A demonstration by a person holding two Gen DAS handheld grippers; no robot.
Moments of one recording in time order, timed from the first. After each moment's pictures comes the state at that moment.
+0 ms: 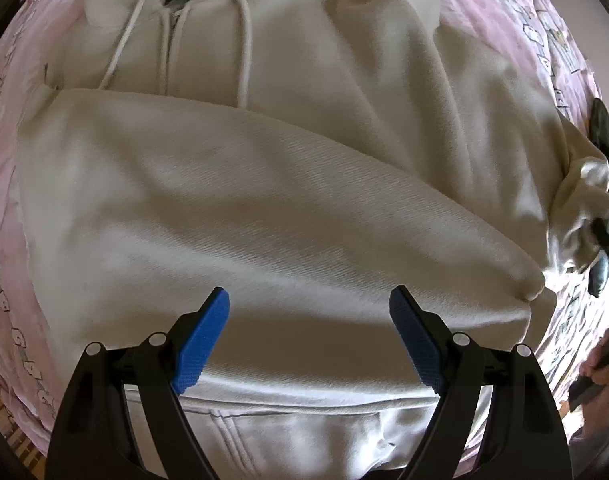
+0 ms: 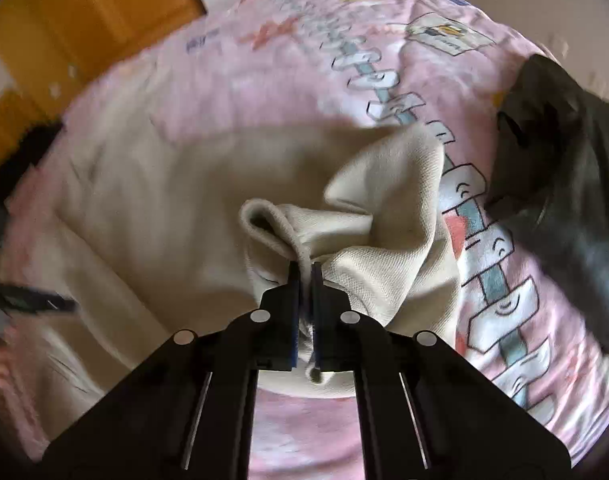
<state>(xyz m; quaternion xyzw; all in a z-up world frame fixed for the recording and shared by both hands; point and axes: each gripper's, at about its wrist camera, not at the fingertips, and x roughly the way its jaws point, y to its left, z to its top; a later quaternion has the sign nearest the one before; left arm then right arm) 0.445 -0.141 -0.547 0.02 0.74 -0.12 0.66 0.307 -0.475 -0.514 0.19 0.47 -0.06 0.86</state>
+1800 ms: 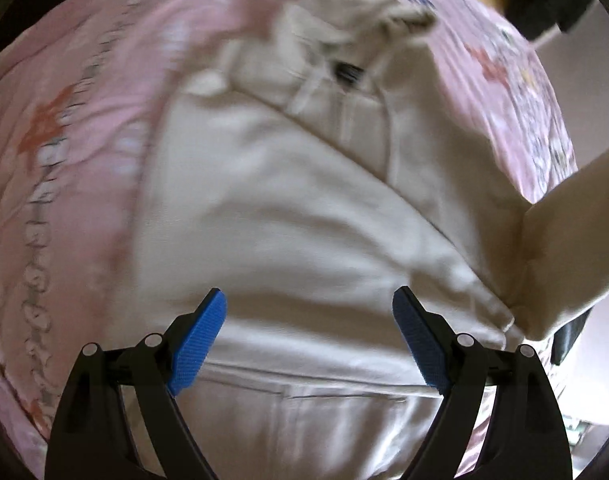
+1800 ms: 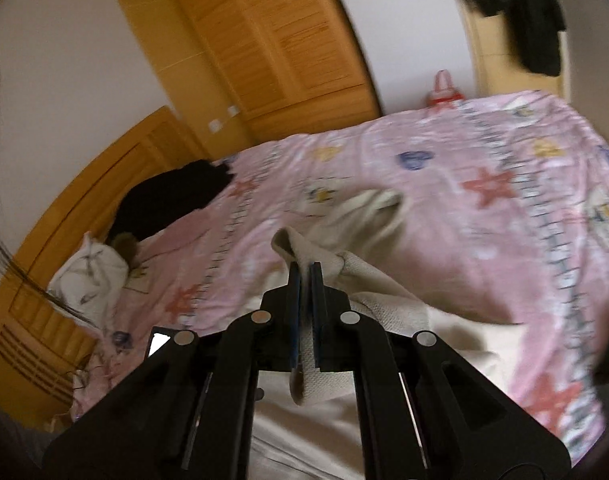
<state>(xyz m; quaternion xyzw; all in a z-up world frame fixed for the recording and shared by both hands) 0.400 0.035 -0.459 -0.12 0.65 -0.04 0.75 0.395 -0.245 -0.296 0.16 0.35 0.21 0.90</state>
